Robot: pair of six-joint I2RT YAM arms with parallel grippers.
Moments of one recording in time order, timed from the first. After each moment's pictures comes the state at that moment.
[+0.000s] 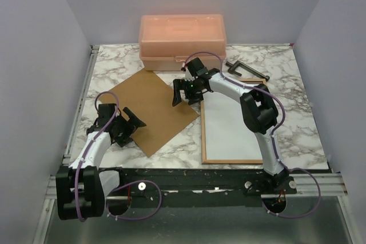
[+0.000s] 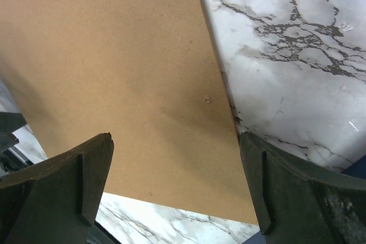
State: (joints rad) left arm 0.07 1.09 0.47 -0.41 0.32 -0.77; right arm 0.63 2.24 1.77 -0.57 -0.37 0.42
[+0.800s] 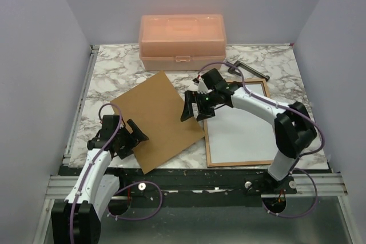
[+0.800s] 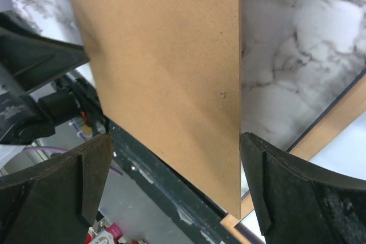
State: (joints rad) left arm -0.03 0.76 0.37 -0.63 0.27 -0.79; right arm 0.66 1.78 1.28 -0.51 -0.50 0.52
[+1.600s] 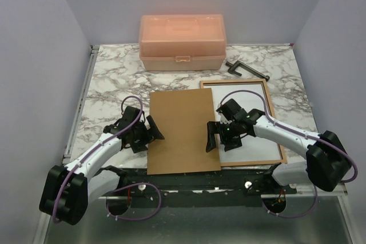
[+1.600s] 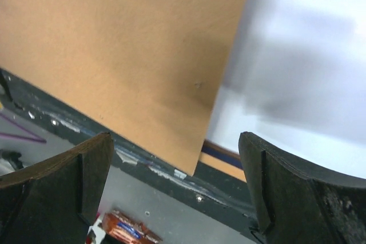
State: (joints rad) left arm -0.36 1.04 0.48 -0.50 0.21 -0.89; right arm 0.71 1.33 0.77 -0.66 -0.32 0.59
